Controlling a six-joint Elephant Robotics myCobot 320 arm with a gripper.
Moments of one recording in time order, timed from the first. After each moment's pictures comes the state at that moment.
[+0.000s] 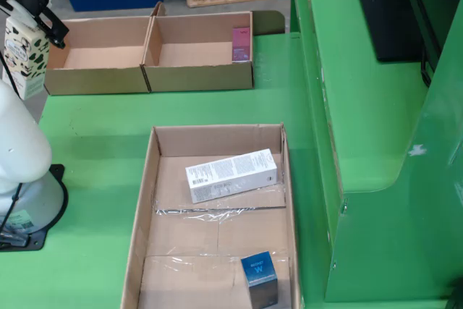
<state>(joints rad) 1.20 0.00 -0.02 -1.12 1.87 0.24</state>
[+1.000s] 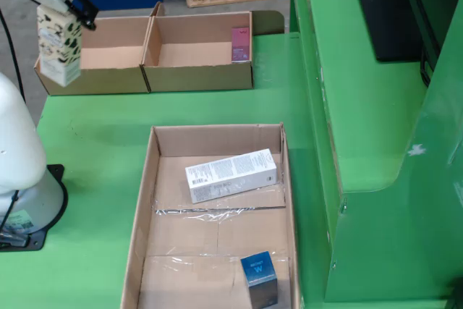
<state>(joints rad) 1.03 -0.15 -0.02 -0.90 1.88 0.00</state>
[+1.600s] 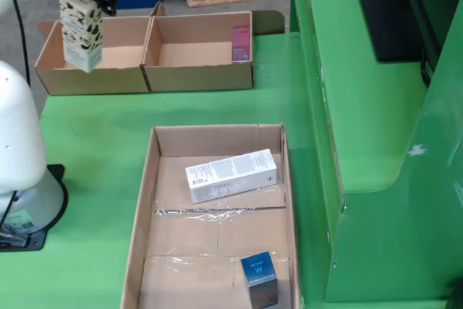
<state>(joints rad) 1.01 -0.29 -0.02 -0.71 1.87 -0.04</state>
